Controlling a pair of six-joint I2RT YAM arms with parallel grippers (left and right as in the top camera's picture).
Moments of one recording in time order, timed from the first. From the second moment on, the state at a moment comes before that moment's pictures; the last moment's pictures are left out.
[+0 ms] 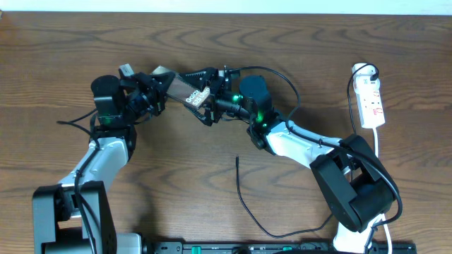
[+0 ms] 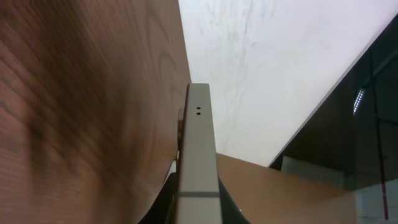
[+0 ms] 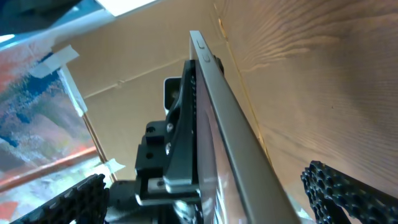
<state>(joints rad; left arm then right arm) 0.08 1.57 0.73 0.50 0.69 -1.48 0.63 1.94 1.07 0.76 -0.61 1.81</state>
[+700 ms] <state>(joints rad) 0.63 1.57 0.72 0.80 1.20 -1.48 0.50 1.94 1.07 0.66 -0.85 1.32</state>
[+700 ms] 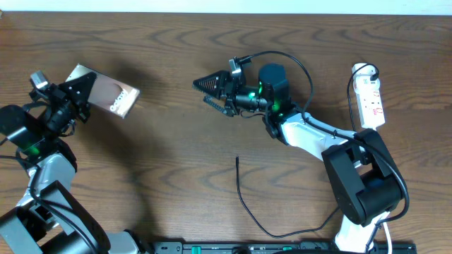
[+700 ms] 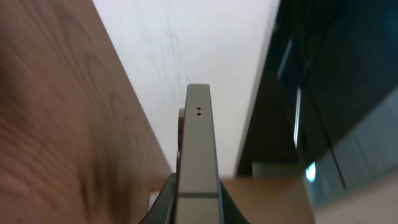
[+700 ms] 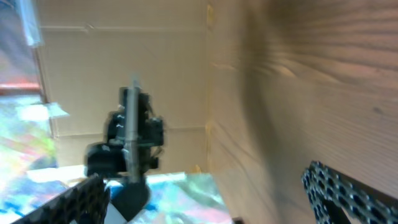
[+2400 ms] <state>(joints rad) 0.63 1.57 0.72 0.83 1.36 -1.45 0.75 1.86 1.29 -0.95 -0.10 0.83</state>
